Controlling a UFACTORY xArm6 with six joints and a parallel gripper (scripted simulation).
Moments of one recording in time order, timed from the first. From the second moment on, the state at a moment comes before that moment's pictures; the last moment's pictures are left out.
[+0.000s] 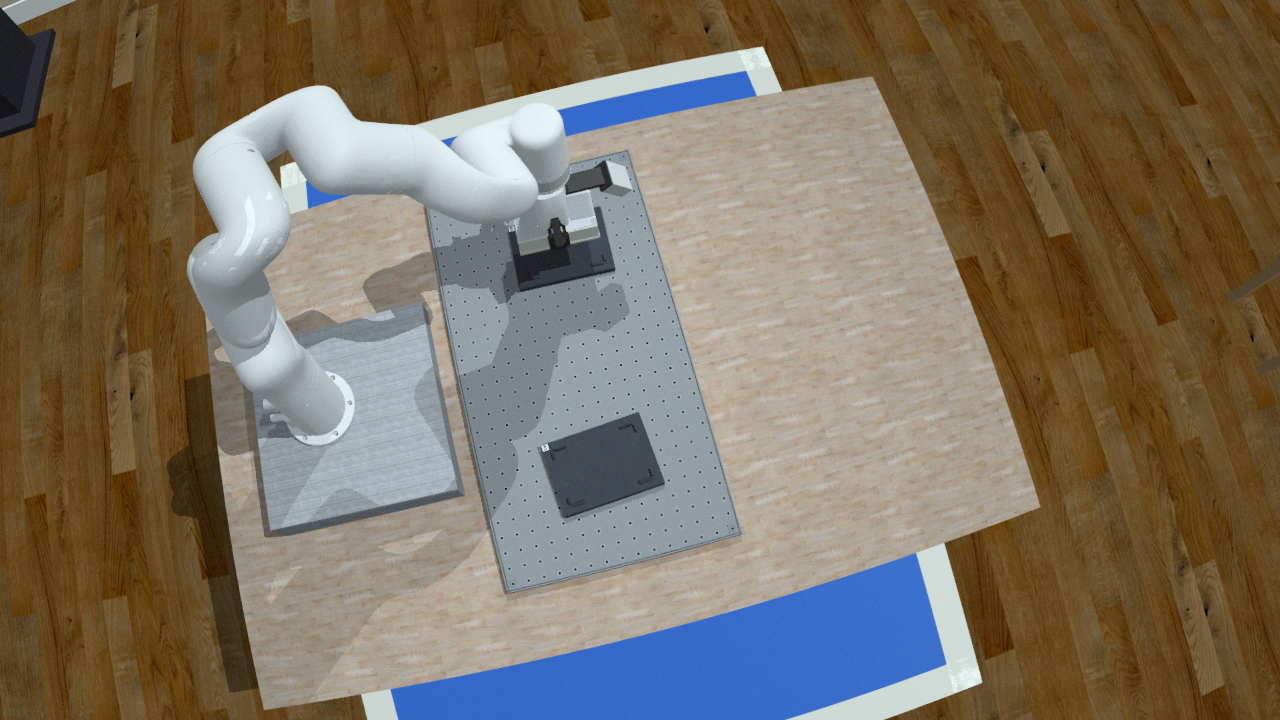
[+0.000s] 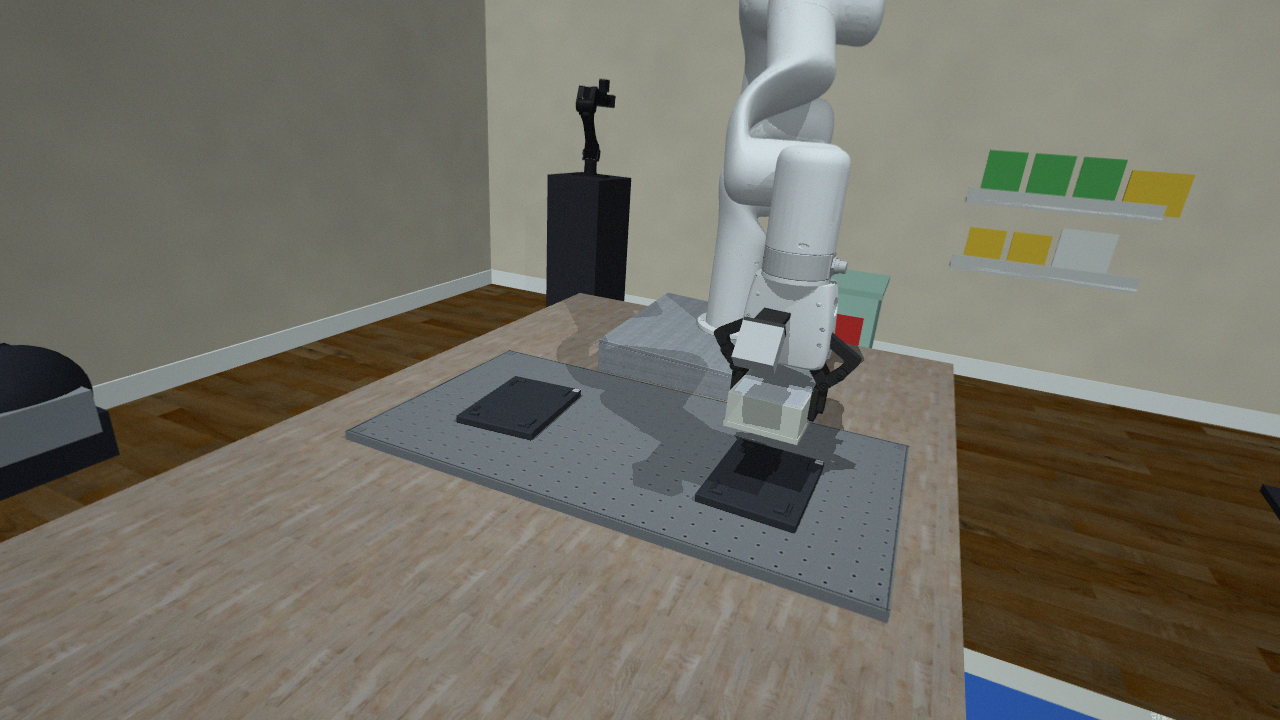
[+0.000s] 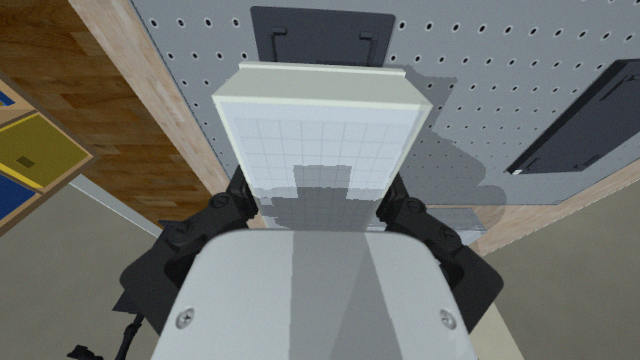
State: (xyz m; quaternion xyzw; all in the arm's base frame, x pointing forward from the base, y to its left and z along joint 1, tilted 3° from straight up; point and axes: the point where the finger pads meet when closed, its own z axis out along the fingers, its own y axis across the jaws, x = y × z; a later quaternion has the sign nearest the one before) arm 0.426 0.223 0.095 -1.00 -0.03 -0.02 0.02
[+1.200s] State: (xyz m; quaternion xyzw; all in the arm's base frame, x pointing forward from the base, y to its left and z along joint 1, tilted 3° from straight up) arm 0.427 0.224 0.061 -1.00 -0.03 -0.02 0.02
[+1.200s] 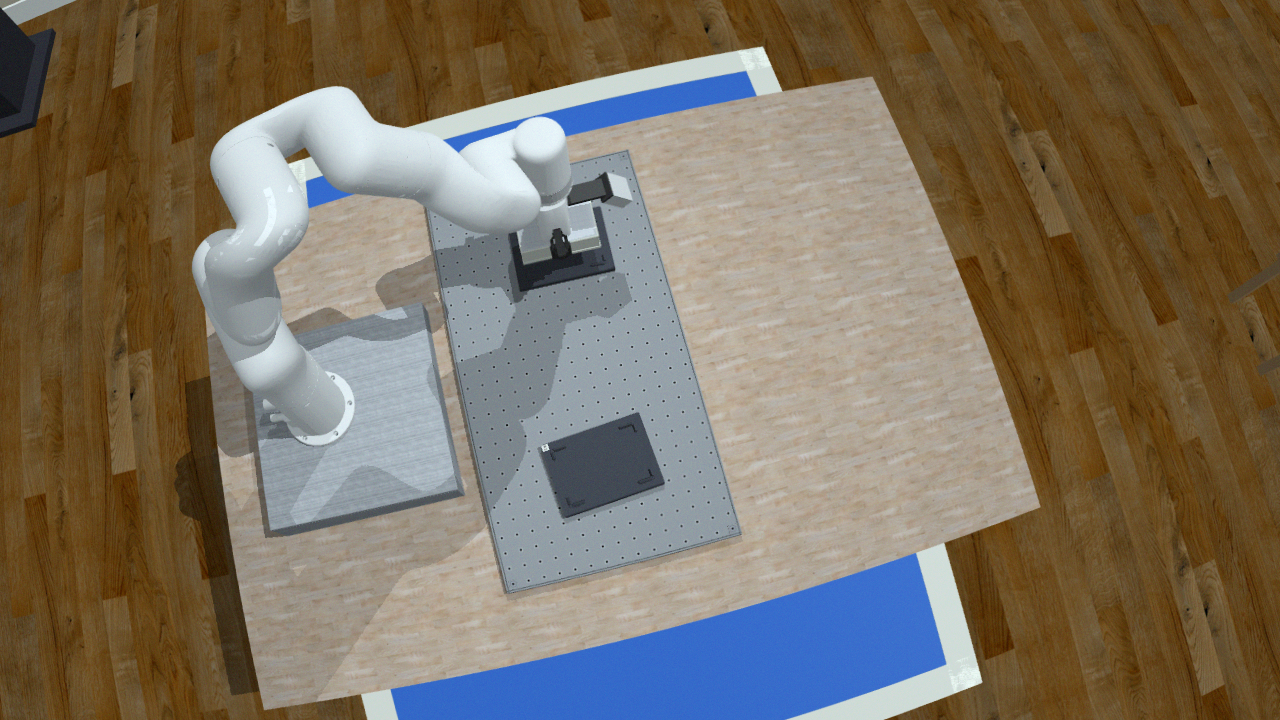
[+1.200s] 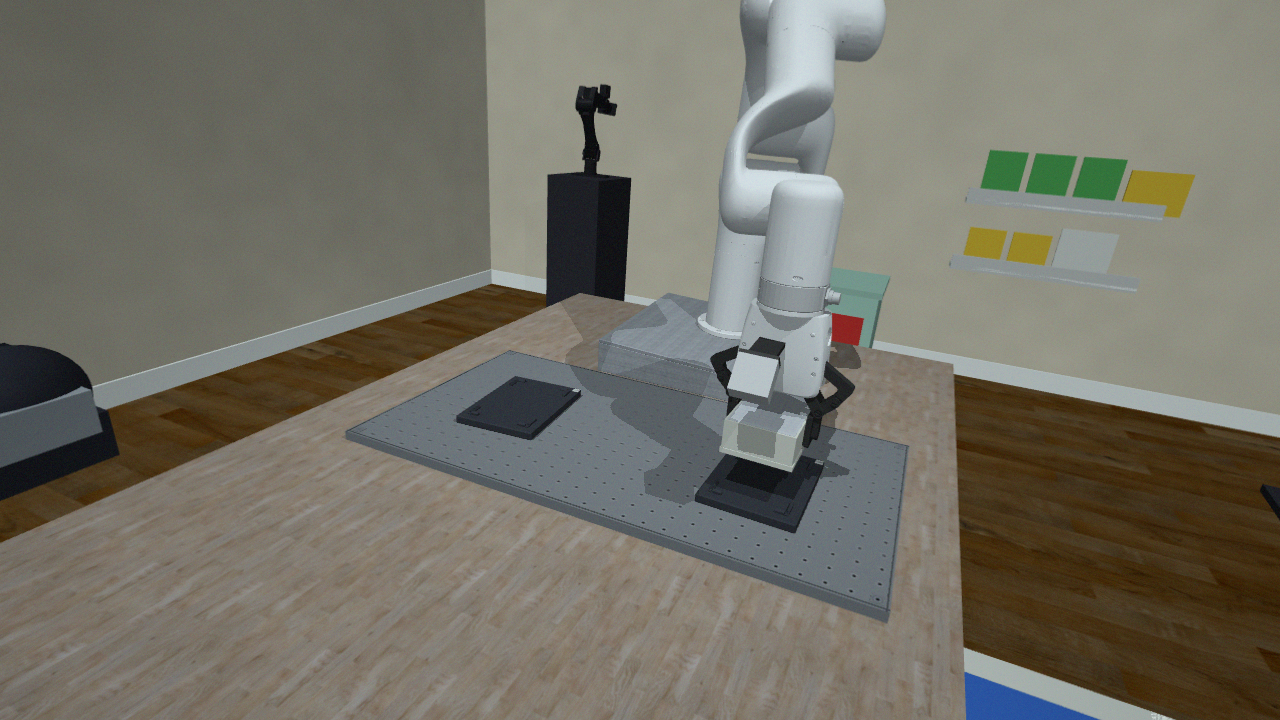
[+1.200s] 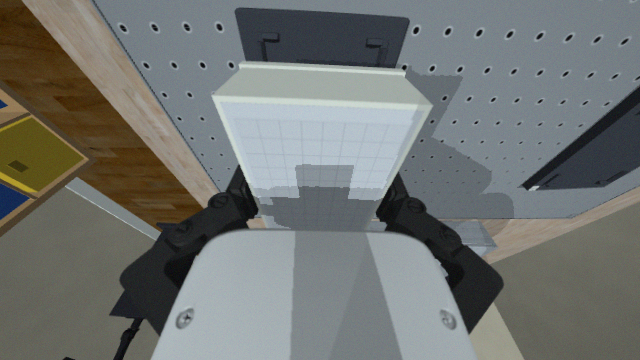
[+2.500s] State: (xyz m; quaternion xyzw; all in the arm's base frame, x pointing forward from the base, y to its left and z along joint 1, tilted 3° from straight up) arm 0.429 0.226 0.020 -1.00 -0.03 -0.02 0.02
